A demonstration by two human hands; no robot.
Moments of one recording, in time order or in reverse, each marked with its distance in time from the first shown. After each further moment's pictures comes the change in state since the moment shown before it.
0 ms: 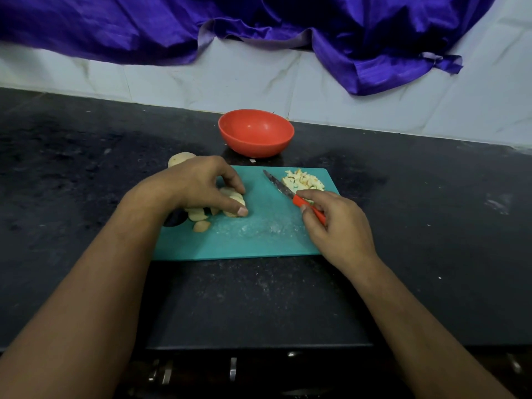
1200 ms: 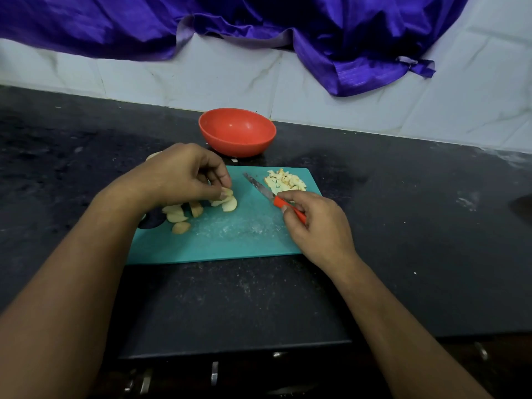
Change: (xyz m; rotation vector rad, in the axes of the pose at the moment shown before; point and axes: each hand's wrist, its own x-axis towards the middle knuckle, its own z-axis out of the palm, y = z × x) left_hand -0.004 0.012 -0.004 -0.168 0.099 0.096; right_hand 0.001 0.002 0.002 0.025 -0.016 0.028
